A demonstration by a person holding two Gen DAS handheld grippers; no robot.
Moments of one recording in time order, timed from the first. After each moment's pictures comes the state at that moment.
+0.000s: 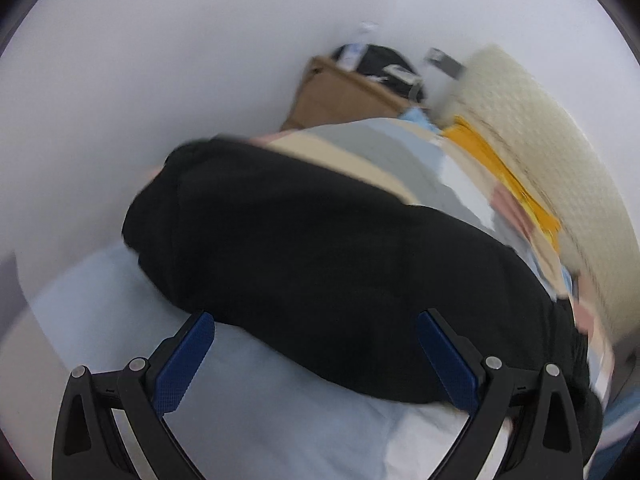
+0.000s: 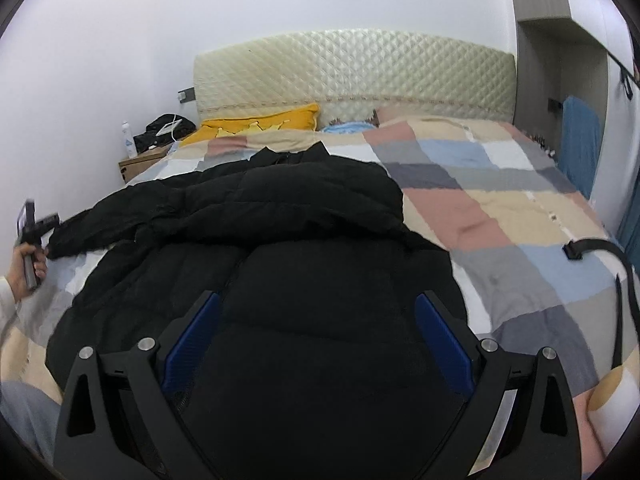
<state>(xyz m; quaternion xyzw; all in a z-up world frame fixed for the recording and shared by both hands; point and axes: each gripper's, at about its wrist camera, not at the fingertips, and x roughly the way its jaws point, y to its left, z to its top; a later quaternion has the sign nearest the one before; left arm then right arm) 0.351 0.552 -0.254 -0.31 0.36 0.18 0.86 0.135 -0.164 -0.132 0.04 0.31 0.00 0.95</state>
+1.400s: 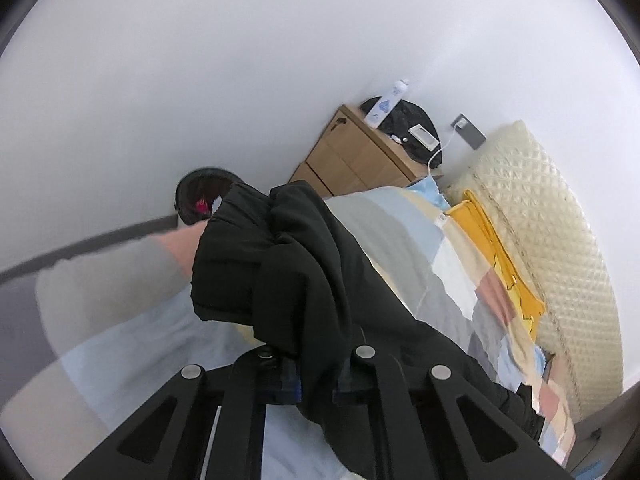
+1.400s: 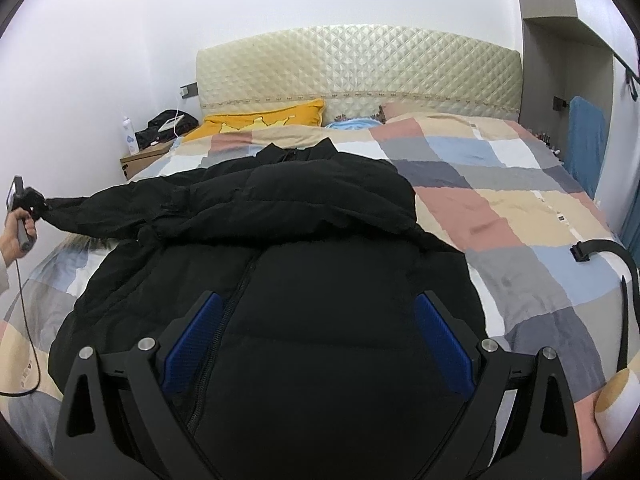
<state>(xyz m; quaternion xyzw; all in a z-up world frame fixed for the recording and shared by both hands) 0.363 0.594 -0.170 -0.37 0.30 0.22 0.85 0.145 -0.147 -0.131 0.03 0.32 0.01 0.95</state>
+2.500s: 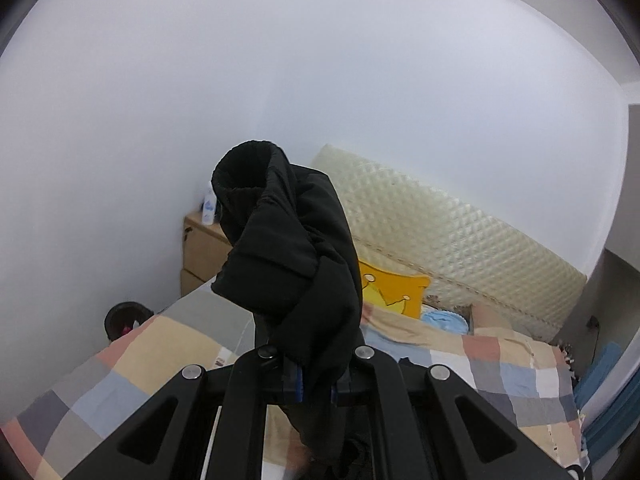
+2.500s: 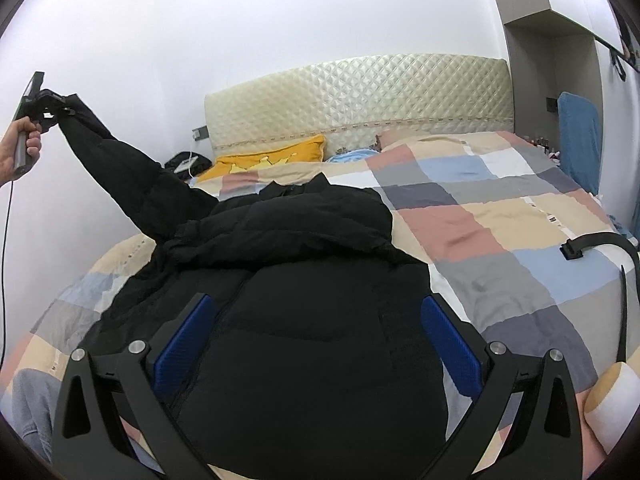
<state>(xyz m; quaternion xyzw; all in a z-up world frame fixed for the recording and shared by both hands) 0.327 0.293 0.135 -0.16 0.19 0.08 0.97 0.089 -0.217 -0.112 0.08 0.25 0.04 0.96</state>
